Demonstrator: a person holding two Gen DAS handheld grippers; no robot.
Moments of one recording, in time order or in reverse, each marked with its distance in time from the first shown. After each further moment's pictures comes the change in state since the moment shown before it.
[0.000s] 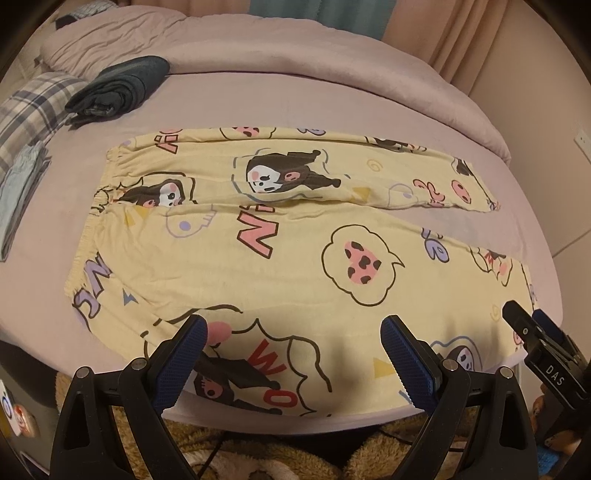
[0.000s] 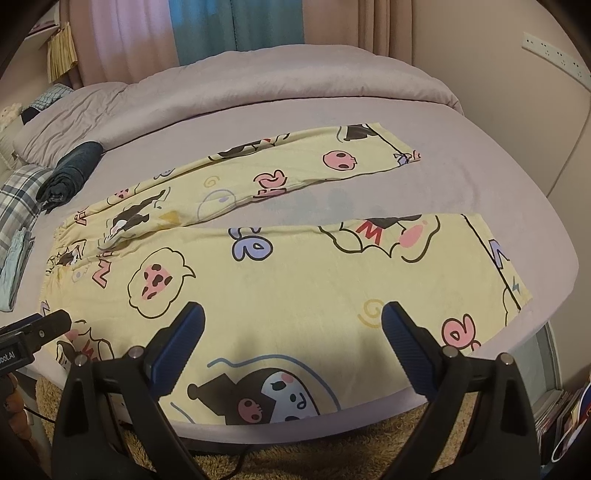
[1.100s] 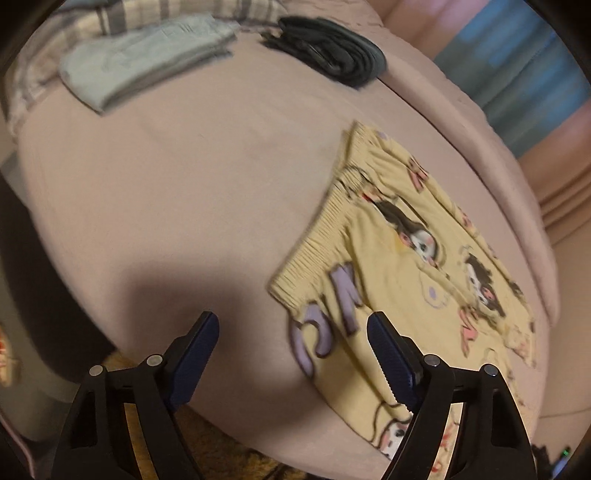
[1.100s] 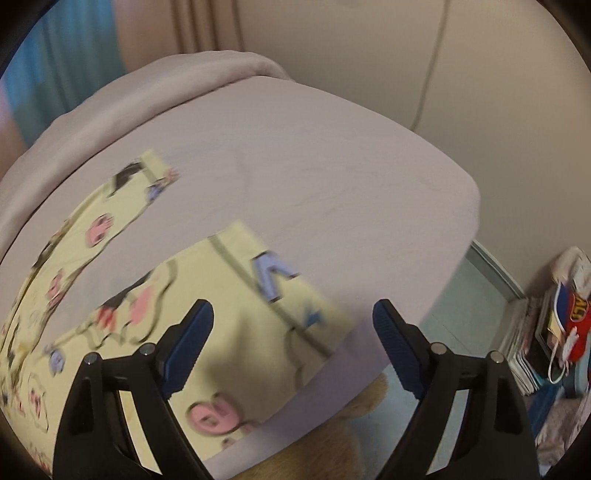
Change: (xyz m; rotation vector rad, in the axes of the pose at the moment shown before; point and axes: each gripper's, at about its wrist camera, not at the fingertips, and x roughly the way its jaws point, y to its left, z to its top) left arm 0.016 0.219 -0.023 -0.590 -0.064 0.037; right arm 0.024 -0.227 0.026 0.450 0.046 -0.395
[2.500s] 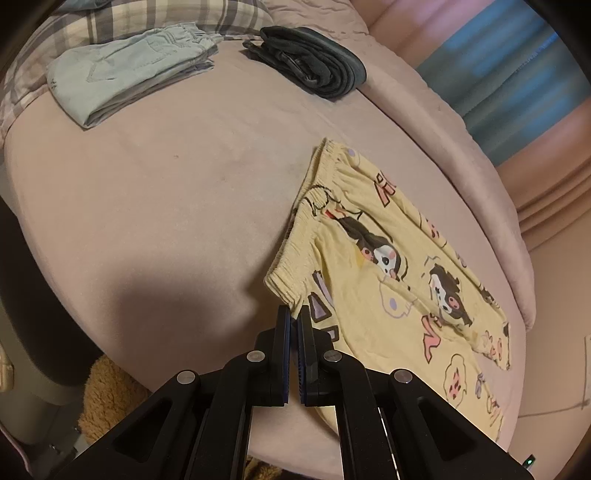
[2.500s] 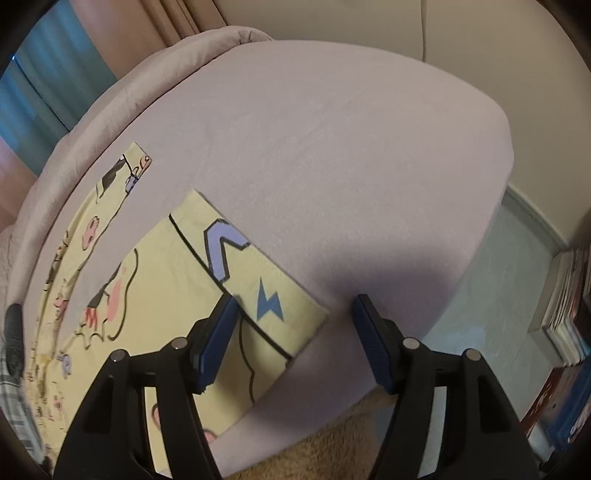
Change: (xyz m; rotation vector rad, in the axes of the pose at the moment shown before) left arm -0.023 -0.010 0.012 -0.007 -0.032 -0.072; right arm 0.046 -0.039 -0.020 0.093 0.063 0.176
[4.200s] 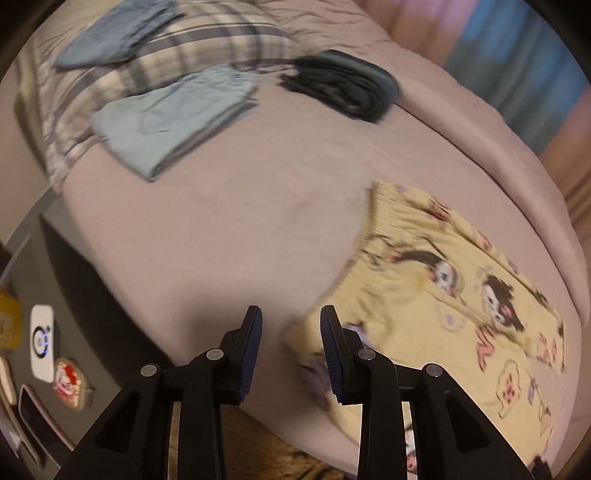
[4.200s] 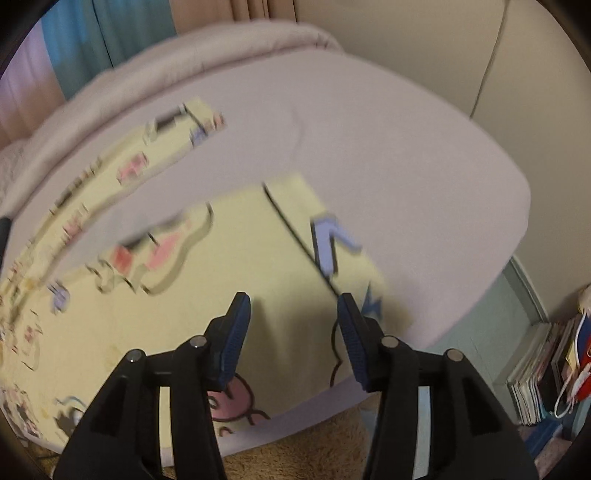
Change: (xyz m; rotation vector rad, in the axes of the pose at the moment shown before) left arm -0.024 -0.004 0.012 0.107 -0.062 0.257; right arm -0.001 0.050 -0.030 -0.265 0.054 -0.052
